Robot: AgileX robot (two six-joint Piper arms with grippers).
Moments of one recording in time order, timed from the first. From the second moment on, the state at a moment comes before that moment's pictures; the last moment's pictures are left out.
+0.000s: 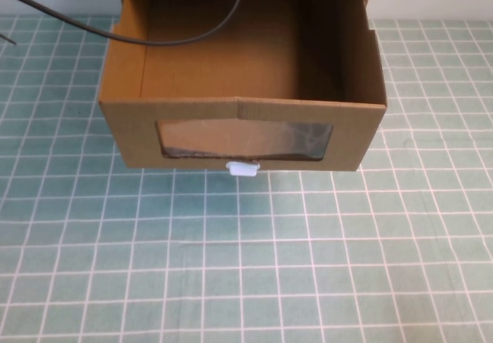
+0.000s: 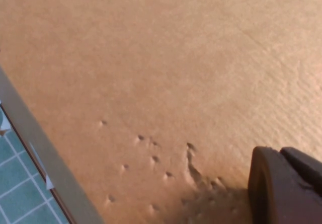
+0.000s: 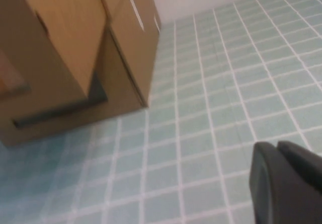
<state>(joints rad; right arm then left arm) 0.05 -0.01 0.03 0.52 0.25 -0.25 -0.23 1.95 -2.10 -0.53 0.96 0.55</state>
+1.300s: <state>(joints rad) 0.60 1.21 -1.08 0.37 0.81 -0.16 -0.23 1.95 -2.11 -0.53 0.99 0.53</state>
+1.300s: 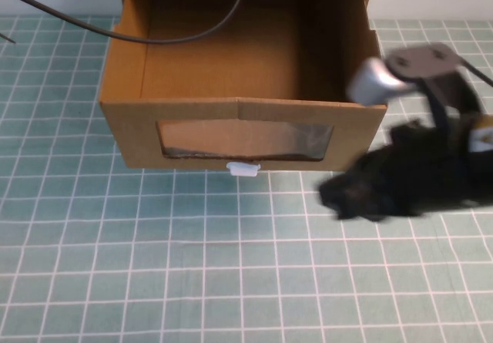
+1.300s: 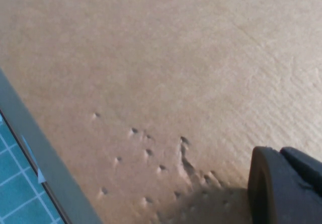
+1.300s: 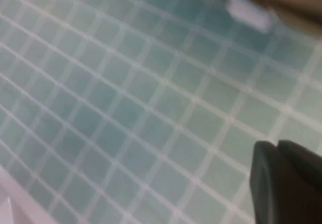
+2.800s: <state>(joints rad) 0.55 1.78 -1.60 0.36 0.28 -0.07 -0.23 1.95 -2.11 -0.54 0.98 0.52</state>
